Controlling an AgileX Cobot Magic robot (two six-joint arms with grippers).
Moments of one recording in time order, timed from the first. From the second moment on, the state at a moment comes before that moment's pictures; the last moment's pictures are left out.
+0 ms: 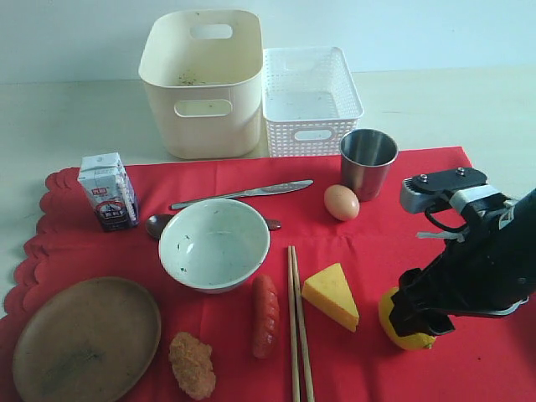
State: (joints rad) left arm -0.03 0.01 0.00 0.04 0.37 -0.13; right arm 0.37 1.43 -0.55 0.39 0.64 -0.29
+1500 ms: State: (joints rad) left arm -0.03 0.01 0.00 0.04 0.37 -0.13; right arm 0.37 1.60 -0.61 0.48 0.60 -0.35
